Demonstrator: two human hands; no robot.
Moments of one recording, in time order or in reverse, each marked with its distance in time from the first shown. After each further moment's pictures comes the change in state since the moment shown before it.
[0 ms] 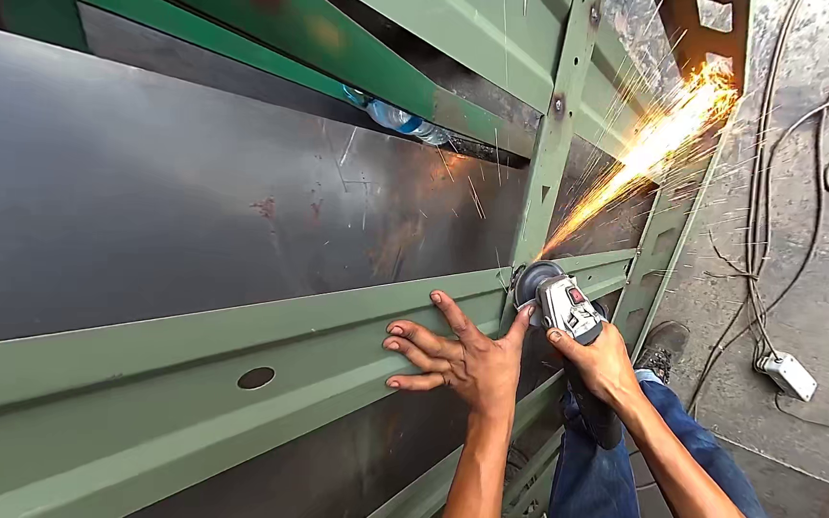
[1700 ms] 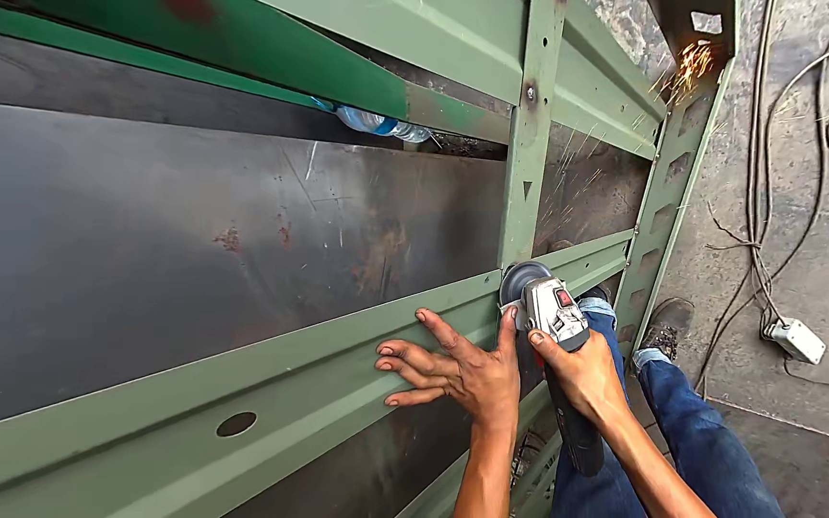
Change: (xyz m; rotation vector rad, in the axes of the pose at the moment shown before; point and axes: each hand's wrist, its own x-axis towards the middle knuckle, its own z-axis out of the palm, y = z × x) left_hand -0.002 0.001 -0.006 -0.110 -0.030 0.018; right_hand -0.027 -0.027 0.019 0.196 0.019 0.168
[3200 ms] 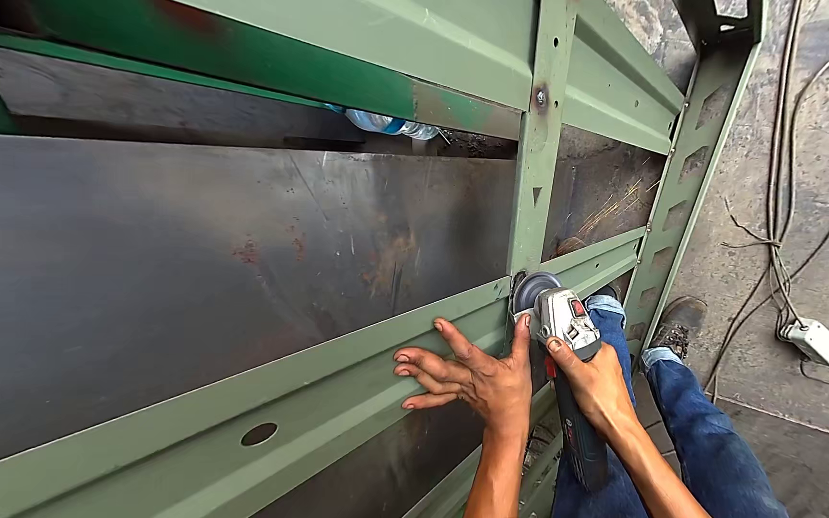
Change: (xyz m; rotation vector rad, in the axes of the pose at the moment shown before) left_hand -0.004 0.001 0.003 0.003 0.010 -0.003; right_hand 0.001 0.009 0.002 0.169 -0.040 0.063
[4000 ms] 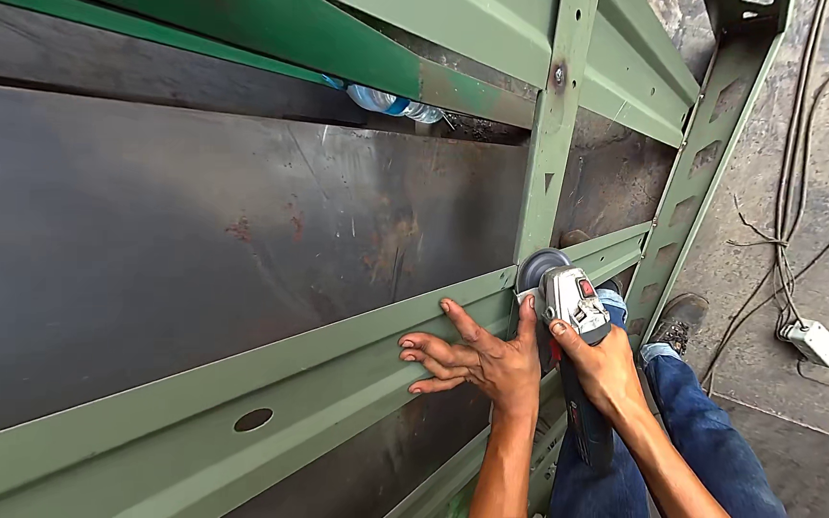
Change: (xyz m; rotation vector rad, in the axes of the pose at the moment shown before) left_hand 0.000 0.012 0.004 -0.029 0.017 -0.055; right_hand 0.002 -0.015 -0.004 -0.108 0.042 -0.069
